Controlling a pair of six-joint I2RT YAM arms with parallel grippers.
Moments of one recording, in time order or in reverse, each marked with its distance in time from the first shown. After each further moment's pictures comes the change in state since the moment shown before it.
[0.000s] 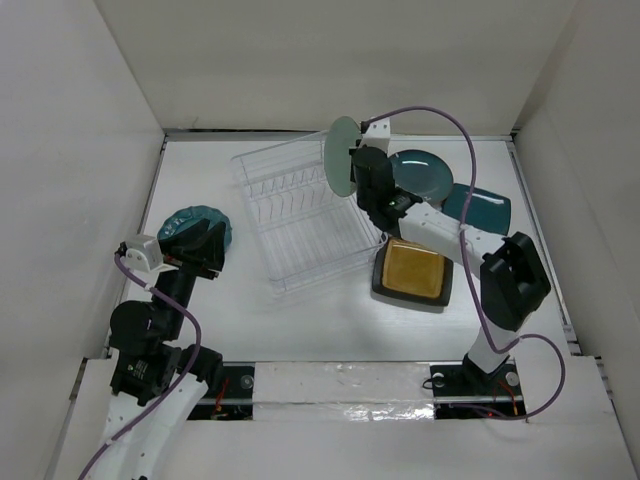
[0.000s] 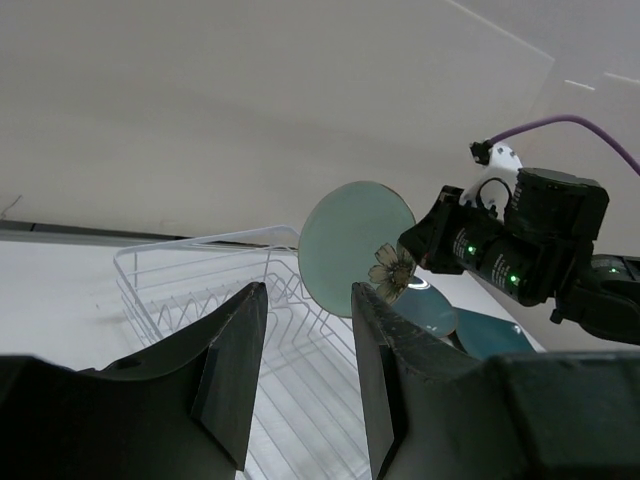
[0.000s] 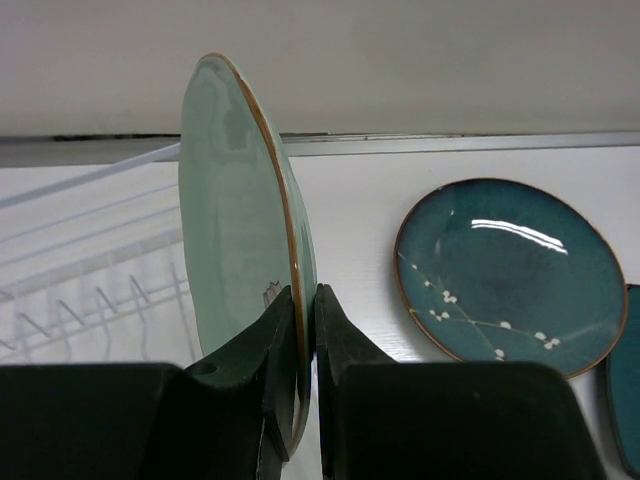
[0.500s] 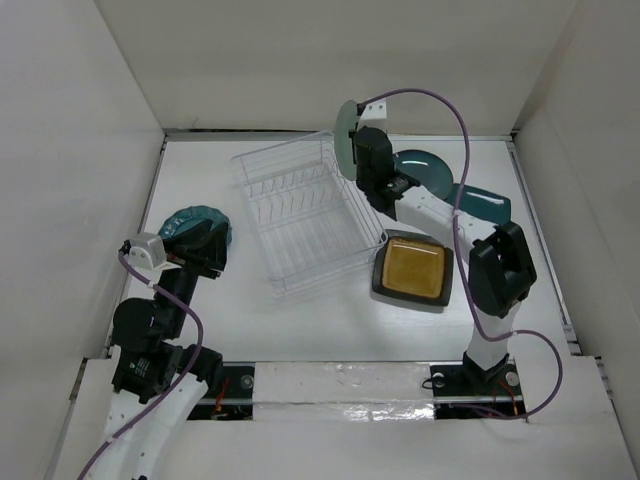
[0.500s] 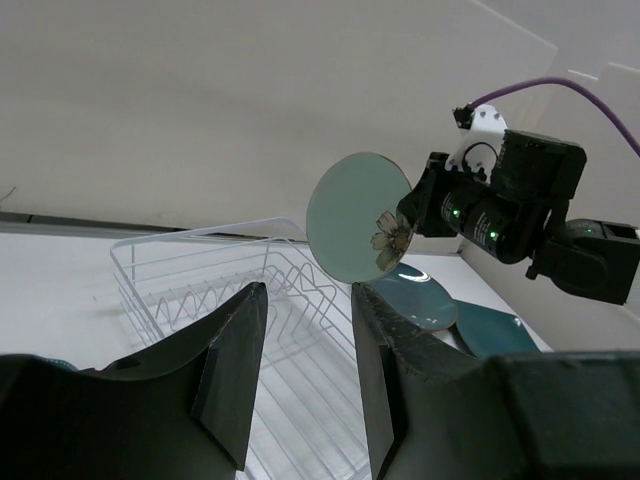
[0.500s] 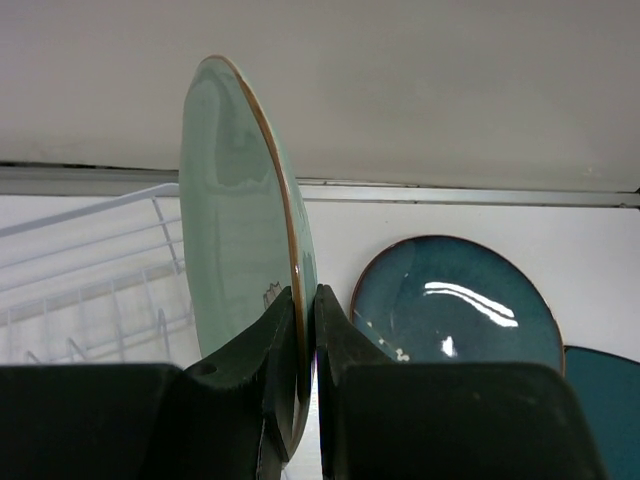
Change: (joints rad) left arm 0.000 0.008 -0.010 0.000 0.007 -0.003; right arm -0.058 0.115 0.183 -0.025 -0.011 -0.166
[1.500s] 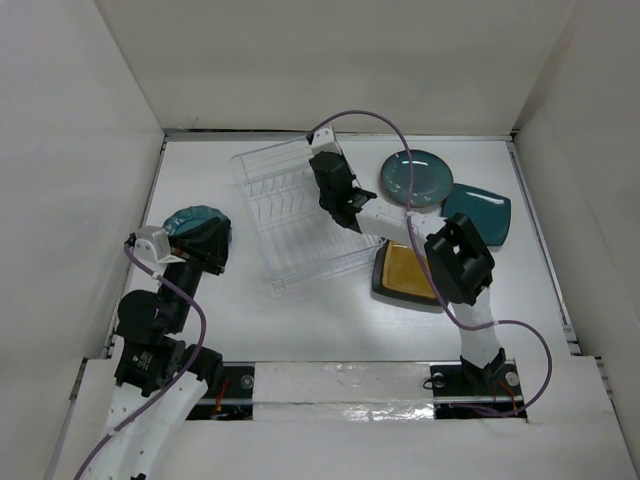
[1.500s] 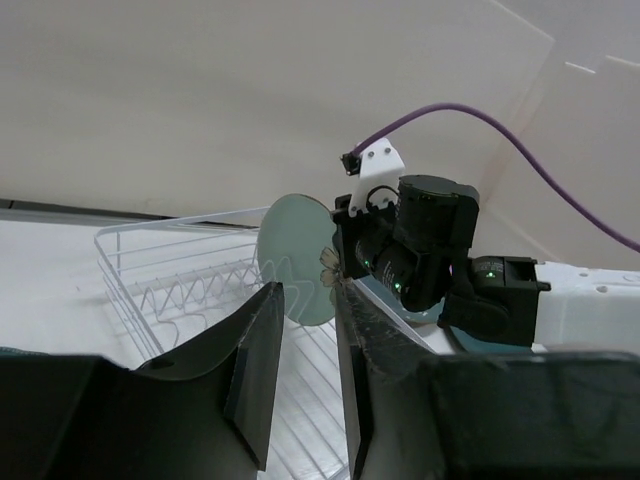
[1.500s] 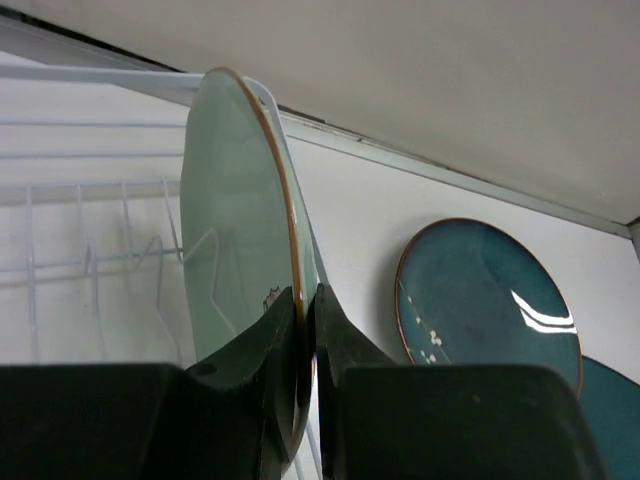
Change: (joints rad) left arm 0.000 0.030 -0.001 0.011 0.007 -0.029; right arm 0.121 0.247 0.096 0.044 0.090 -0.195
